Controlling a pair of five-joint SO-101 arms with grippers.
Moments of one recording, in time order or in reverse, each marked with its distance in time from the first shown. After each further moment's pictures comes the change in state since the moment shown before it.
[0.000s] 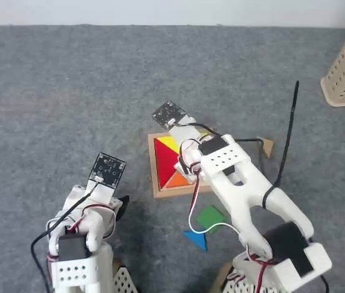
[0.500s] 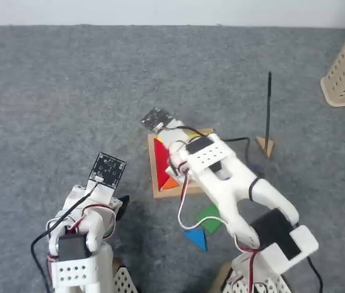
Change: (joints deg) left arm 0.0 0.0 0.0 0.0 0.0; right arm -5.0 8.9 -4.0 -0.3 -0.1
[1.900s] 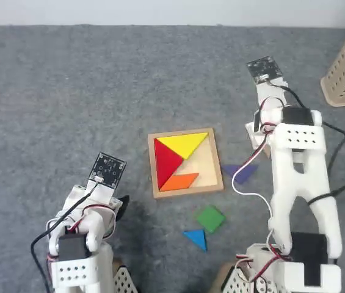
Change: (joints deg) left arm 0.0 0.0 0.0 0.0 0.0; right arm 35.9 -13.7 -12.3 17.1 10.6
